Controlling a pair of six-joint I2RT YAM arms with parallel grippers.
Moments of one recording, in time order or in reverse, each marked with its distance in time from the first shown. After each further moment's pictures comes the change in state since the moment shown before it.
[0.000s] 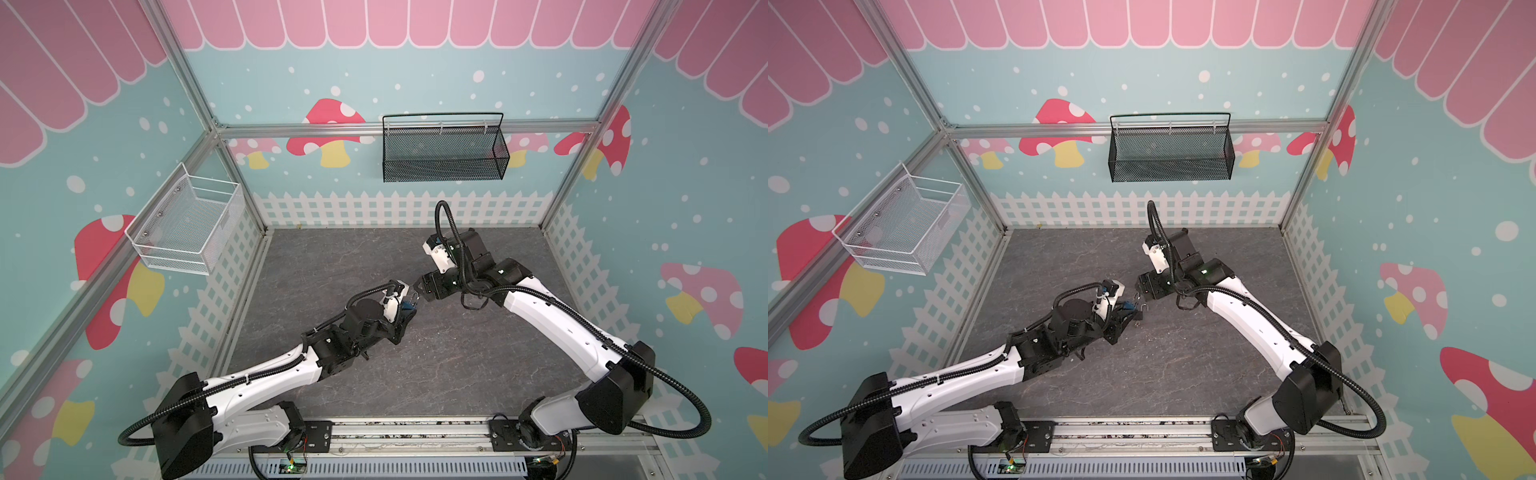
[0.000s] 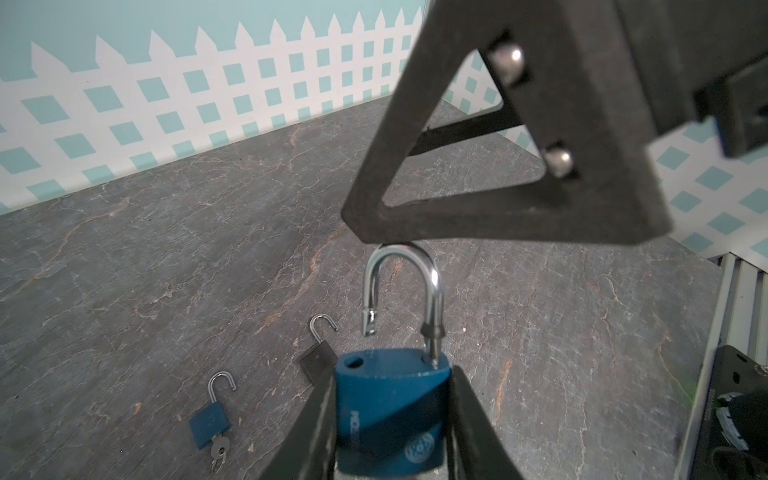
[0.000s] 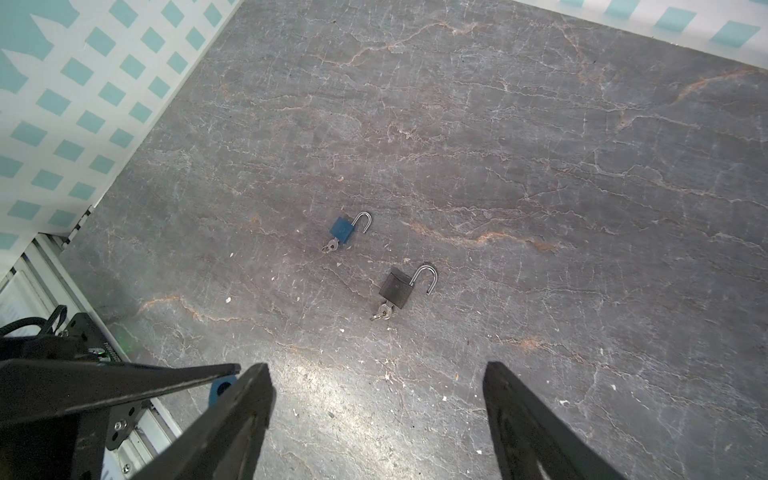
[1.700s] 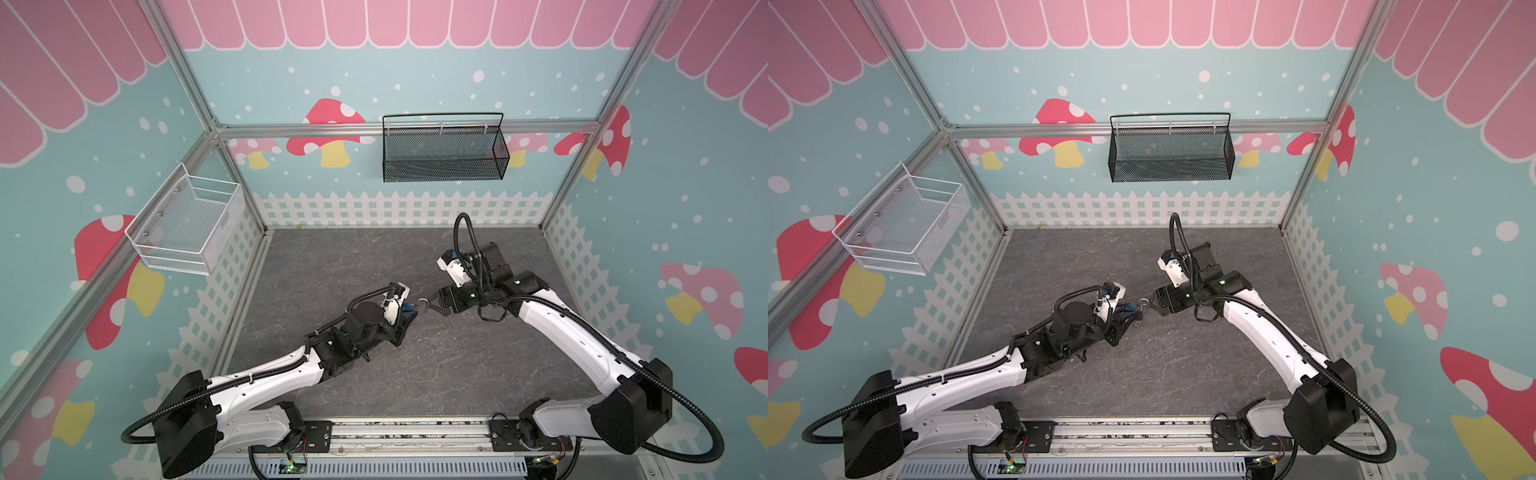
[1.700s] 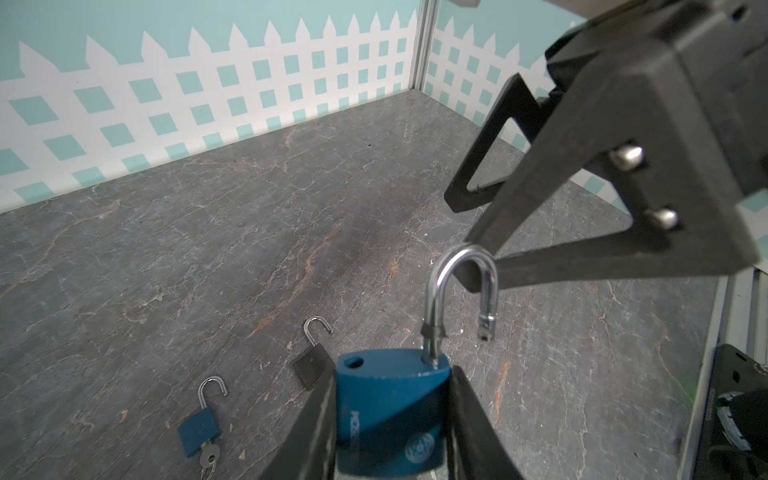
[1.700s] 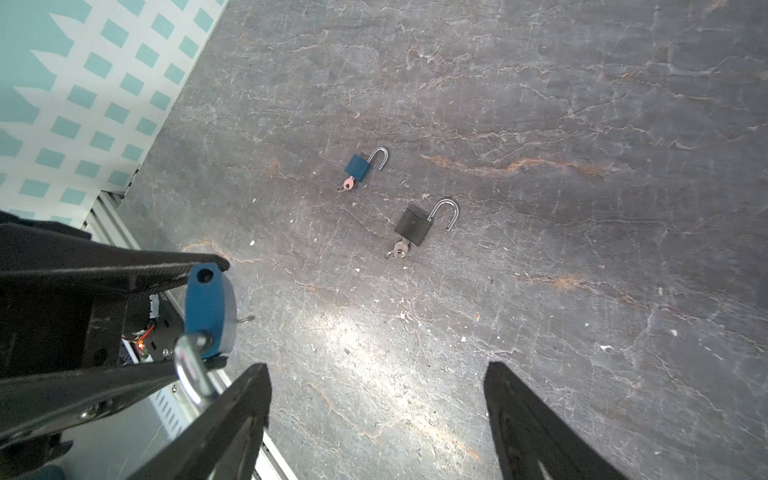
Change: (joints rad) left arm -0.006 0.013 -0.032 0.064 0.003 -0.004; right arm -0.118 -0.127 -0.211 -0.005 -0.235 -0.029
